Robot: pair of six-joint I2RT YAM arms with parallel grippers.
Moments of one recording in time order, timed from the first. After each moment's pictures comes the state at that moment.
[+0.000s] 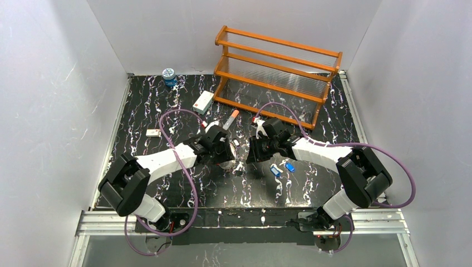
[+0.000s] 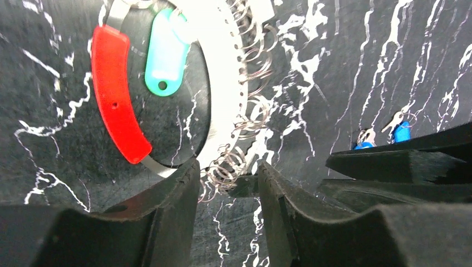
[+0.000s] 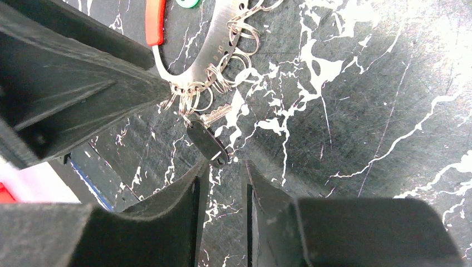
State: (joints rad) left arm -0.77 1.47 0.84 -0.32 -0.11 -0.86; right arm 0.70 1.53 0.82 -0.16 -0.39 0.41
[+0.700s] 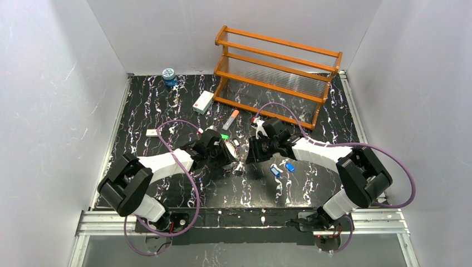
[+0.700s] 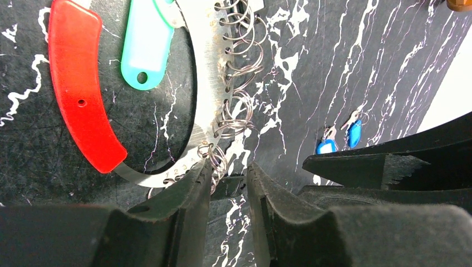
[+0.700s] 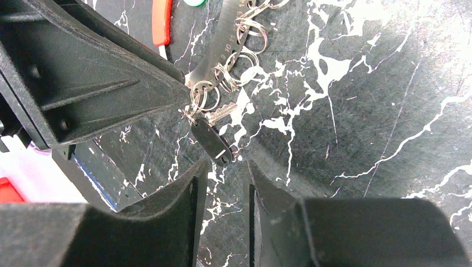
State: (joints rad) left arm -0.71 1.46 0.67 -0.05 0.07 -1.05; right arm 0.70 1.53 0.82 -0.16 -0.41 0.41
